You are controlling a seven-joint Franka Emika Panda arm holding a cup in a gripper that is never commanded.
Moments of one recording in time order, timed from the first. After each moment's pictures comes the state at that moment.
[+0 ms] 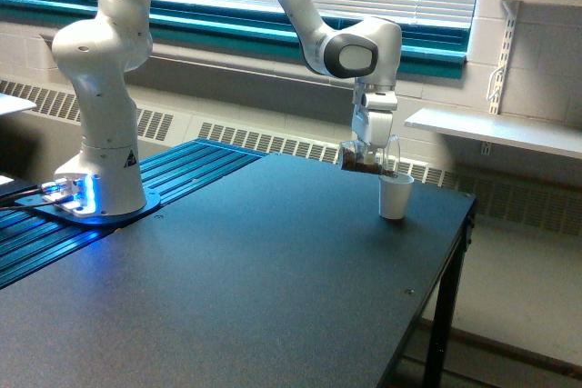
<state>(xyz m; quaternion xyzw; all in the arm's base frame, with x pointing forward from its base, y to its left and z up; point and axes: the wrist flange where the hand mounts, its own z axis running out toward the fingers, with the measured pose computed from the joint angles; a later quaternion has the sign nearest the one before) 0.472 0.286 0.242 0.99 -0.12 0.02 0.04</state>
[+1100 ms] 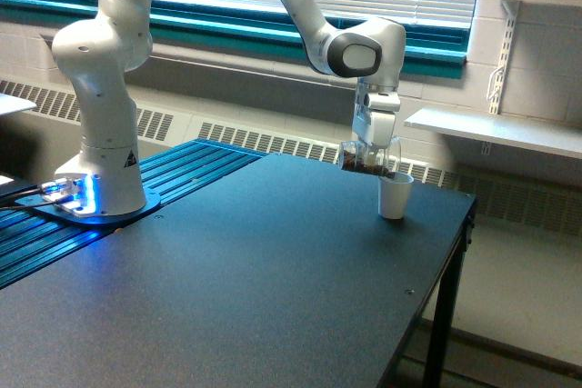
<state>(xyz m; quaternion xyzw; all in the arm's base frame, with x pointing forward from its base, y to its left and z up) 0.478 0.285 0.241 0.99 -0.12 0.01 0.05</state>
